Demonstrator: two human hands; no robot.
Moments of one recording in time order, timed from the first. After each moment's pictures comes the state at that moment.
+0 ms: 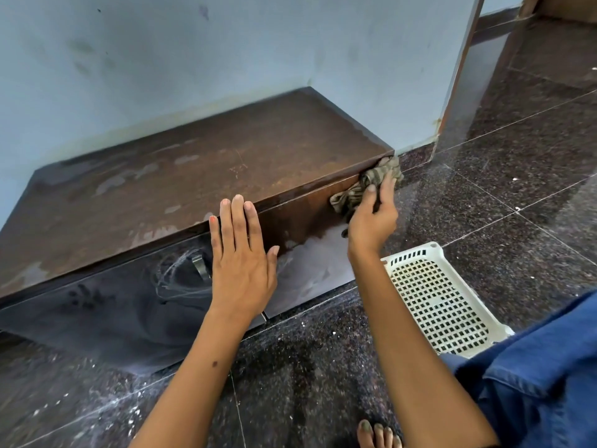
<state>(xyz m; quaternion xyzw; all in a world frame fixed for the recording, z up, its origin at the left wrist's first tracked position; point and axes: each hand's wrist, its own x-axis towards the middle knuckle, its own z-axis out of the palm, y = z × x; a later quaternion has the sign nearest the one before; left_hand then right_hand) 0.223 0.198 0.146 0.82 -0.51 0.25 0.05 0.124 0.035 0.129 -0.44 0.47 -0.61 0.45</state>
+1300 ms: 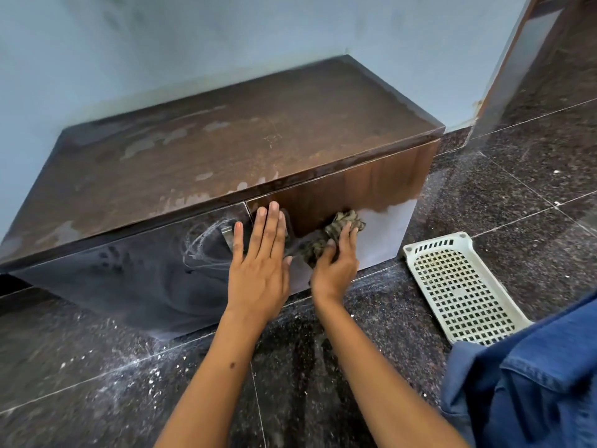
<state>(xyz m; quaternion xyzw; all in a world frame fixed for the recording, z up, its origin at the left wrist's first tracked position) 0.236 0.235 0.102 0.81 -0.54 0.23 0.02 0.177 0.148 0.047 -0.54 0.52 -0.50 0.44</state>
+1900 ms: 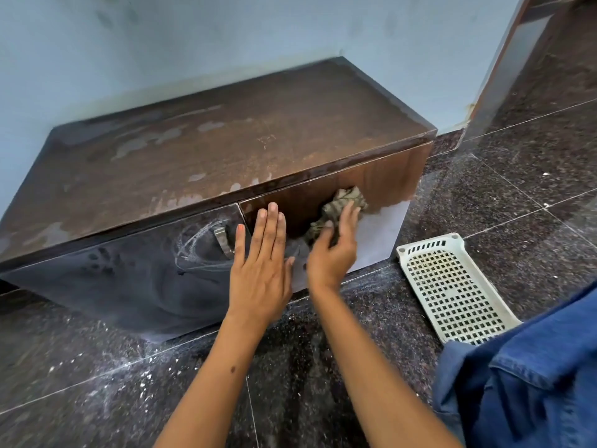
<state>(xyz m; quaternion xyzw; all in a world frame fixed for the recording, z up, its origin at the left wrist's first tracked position) 0.227 0.228 0.097 0.81 -0.54 0.22 0.04 0.174 0.138 0.080 -0.52 0.47 -0.54 0.47</state>
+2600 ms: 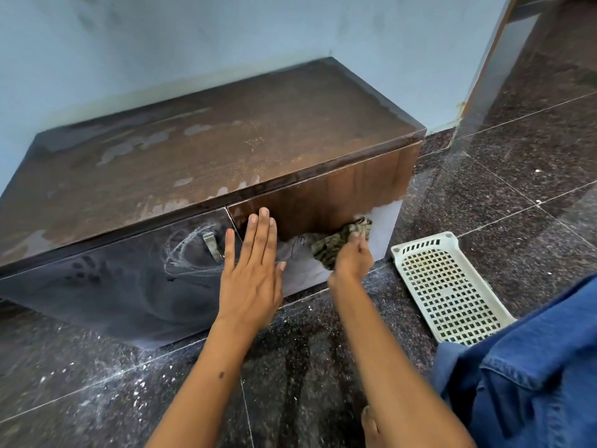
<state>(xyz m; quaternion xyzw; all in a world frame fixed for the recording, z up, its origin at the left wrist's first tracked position) 0.230 0.230 0.094 0.81 -0.55 0.22 0.04 0.157 0.097 0.062 -0.24 0.60 -0.45 0.62</state>
